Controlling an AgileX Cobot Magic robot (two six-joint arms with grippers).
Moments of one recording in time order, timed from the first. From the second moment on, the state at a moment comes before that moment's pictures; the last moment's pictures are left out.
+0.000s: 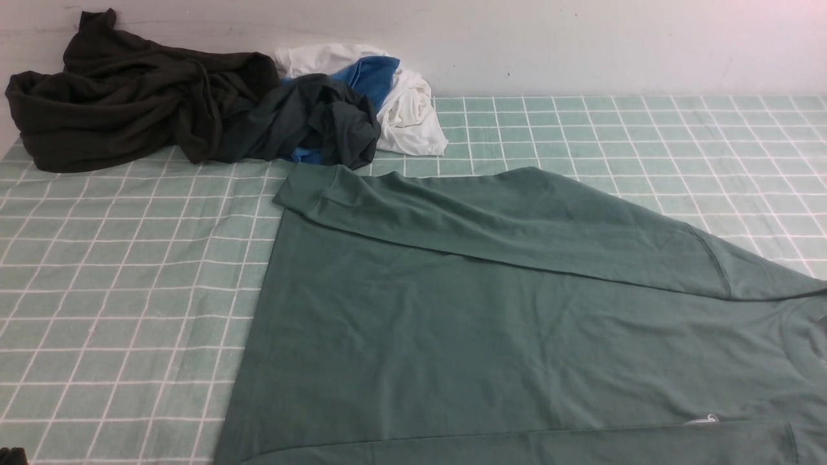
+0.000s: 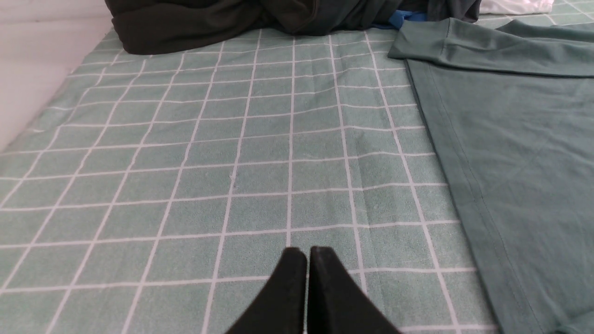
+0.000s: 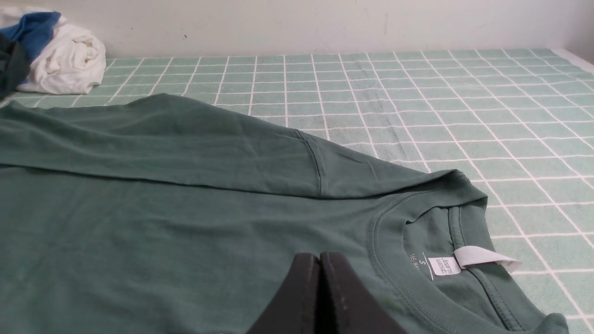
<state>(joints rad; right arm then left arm) -0.05 -0.01 0.02 -0.06 0.36 0.14 0.02 -0.01 0.02 0.02 0.35 0.04</state>
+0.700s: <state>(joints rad) -0.05 -0.01 0.02 -0.05 0.36 0.14 0.02 -0.01 0.03 0.02 0.34 0.03</state>
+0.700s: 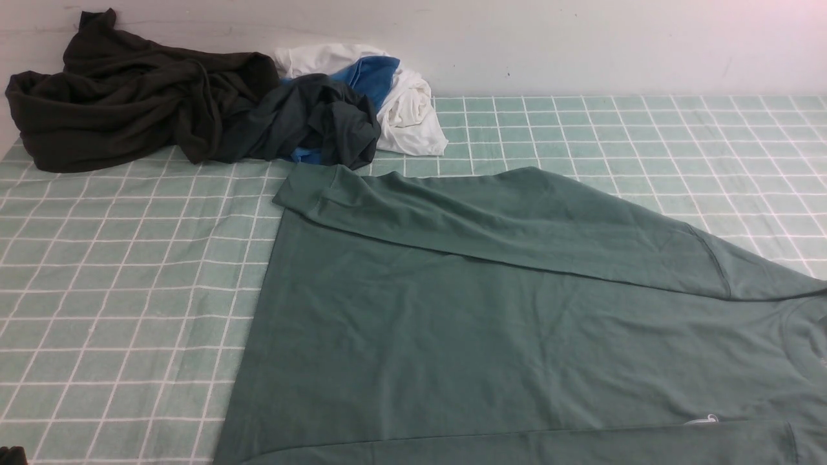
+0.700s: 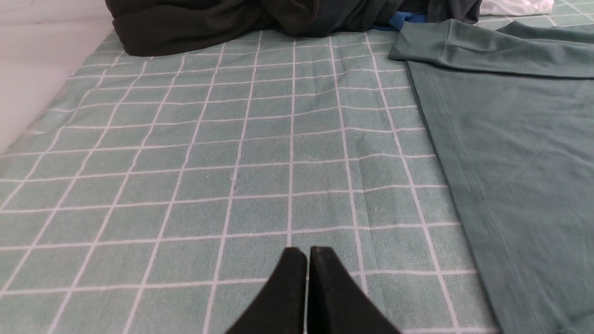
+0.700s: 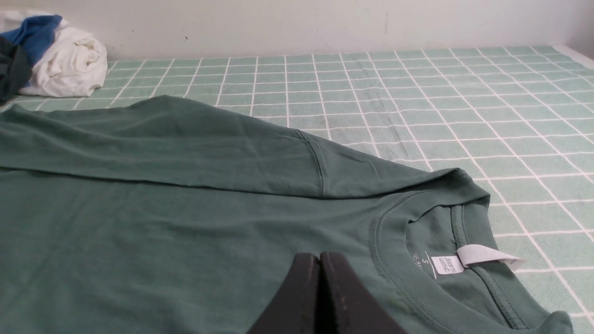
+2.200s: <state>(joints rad) -0.05 0.02 -0.09 0.66 0.39 0.03 0.02 0.18 -0.39 -0.49 0.60 0.35</state>
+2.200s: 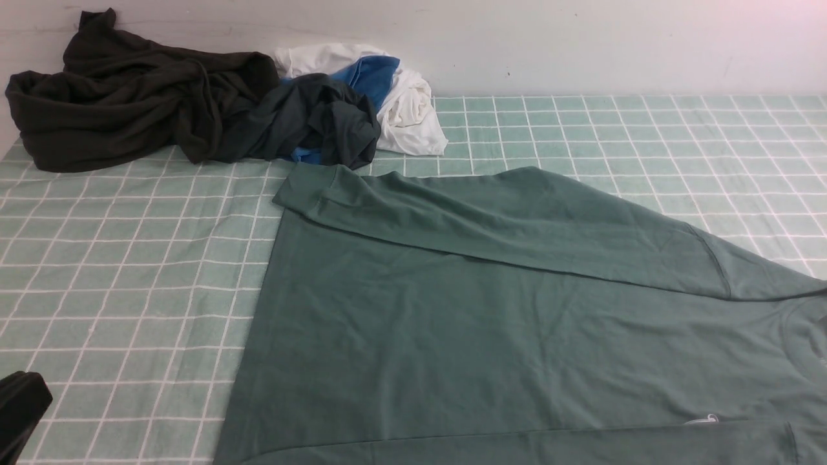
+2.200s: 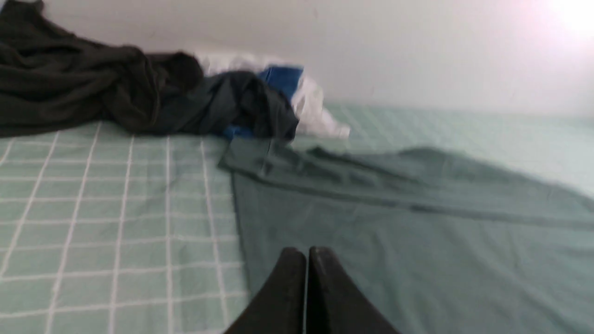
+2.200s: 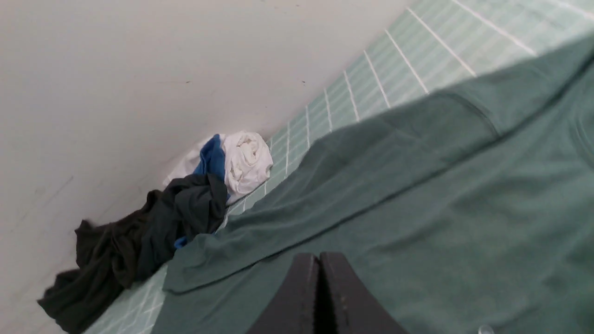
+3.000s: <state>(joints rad) 0.30 0.93 -0.69 0.26 1.24 -0.33 -0.64 1.29 -0.90 0.06 1.14 0.22</state>
